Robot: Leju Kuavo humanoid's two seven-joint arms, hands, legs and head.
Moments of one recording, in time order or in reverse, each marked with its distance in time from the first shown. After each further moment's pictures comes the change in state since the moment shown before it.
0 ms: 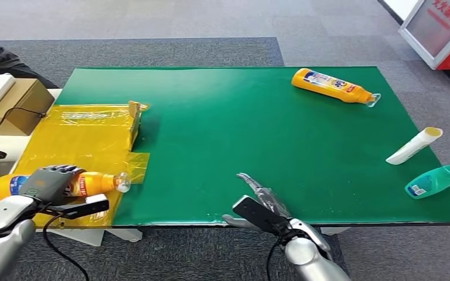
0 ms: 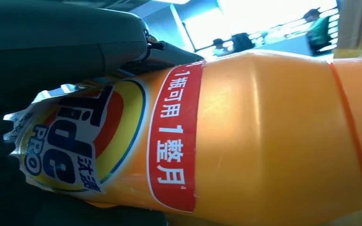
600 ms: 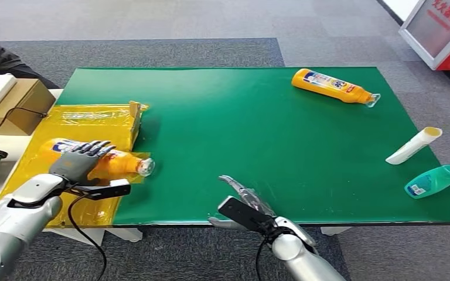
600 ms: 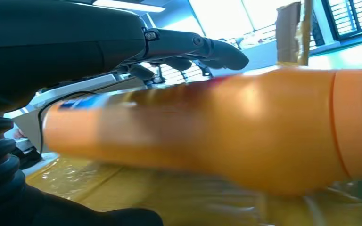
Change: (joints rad) left arm -0.262 -0.105 -0.108 0.380 -0.058 0.092 -0.004; right arm -0.062 0.014 0.063 0.123 -0.031 0.000 -0.023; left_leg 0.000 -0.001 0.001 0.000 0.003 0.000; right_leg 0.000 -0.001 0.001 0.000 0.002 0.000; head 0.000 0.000
